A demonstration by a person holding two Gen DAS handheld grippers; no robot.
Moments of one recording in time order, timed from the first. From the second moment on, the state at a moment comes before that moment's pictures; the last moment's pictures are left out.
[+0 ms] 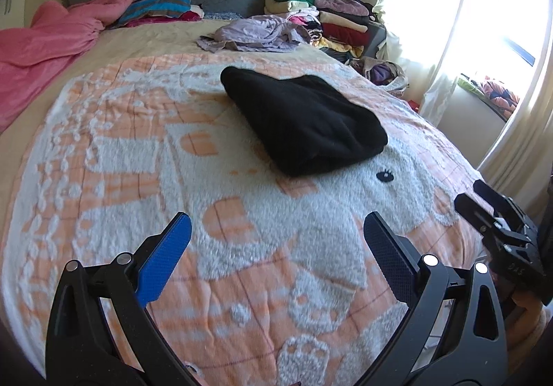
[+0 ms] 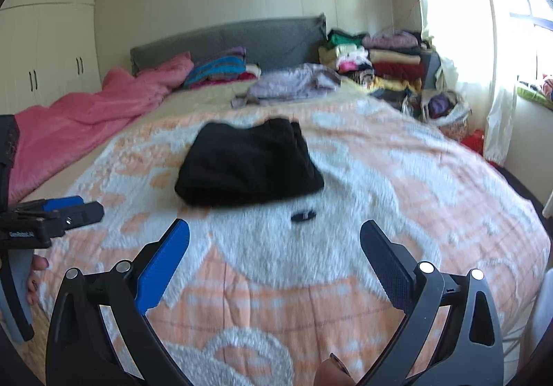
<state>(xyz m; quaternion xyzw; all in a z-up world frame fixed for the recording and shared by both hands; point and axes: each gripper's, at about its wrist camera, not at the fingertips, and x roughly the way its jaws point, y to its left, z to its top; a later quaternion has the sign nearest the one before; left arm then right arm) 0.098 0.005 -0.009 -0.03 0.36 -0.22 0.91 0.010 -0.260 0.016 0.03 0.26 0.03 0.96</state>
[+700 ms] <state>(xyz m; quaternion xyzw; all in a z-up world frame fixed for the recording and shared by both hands) 0.093 0.020 -0.036 -0.04 0.39 -0.18 0.90 0.008 -0.246 -0.010 0.03 0.30 0.03 0.95</state>
